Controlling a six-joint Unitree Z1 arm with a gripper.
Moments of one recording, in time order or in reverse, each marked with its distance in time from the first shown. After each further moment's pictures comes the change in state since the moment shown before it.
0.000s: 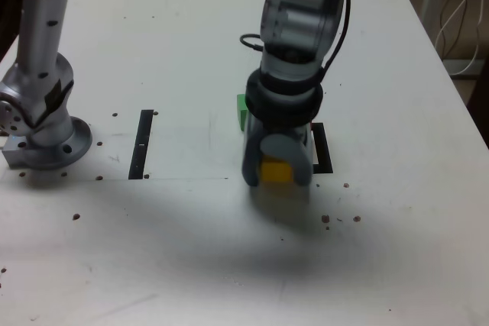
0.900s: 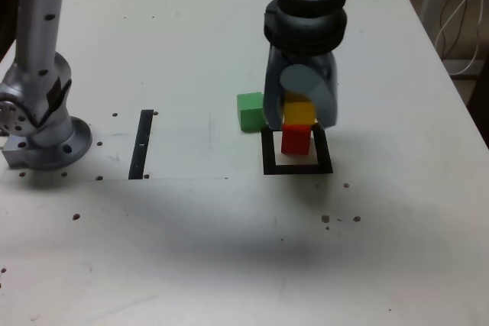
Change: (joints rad) arm 0.105 -0.048 -0.235 0.206 0.044 0.163
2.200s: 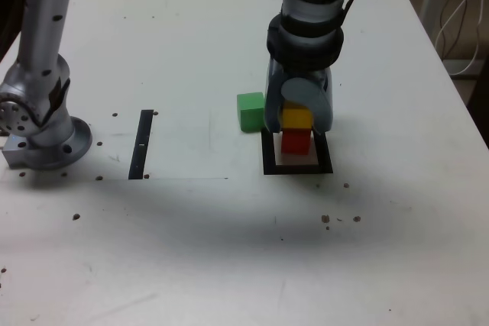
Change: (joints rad) arm 0.044 0.050 0.070 -0.087 0.048 0.020
